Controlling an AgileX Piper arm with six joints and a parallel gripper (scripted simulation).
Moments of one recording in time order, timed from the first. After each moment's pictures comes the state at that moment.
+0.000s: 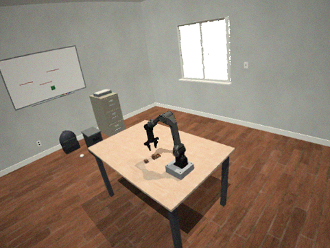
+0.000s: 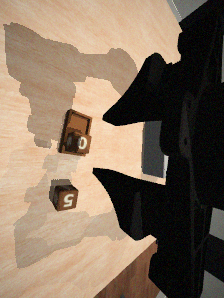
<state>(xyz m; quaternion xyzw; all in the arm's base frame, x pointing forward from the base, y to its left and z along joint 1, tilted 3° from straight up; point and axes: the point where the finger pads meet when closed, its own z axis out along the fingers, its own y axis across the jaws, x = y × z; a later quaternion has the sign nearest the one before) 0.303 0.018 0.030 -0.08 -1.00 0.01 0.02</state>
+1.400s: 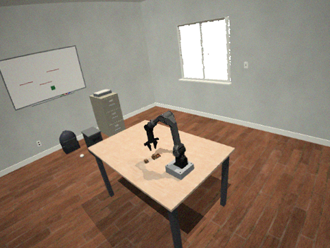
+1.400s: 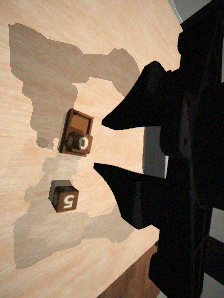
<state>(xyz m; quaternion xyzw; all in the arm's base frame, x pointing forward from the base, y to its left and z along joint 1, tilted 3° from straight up) 0.303 0.018 0.026 -0.07 -1.00 0.01 0.02</state>
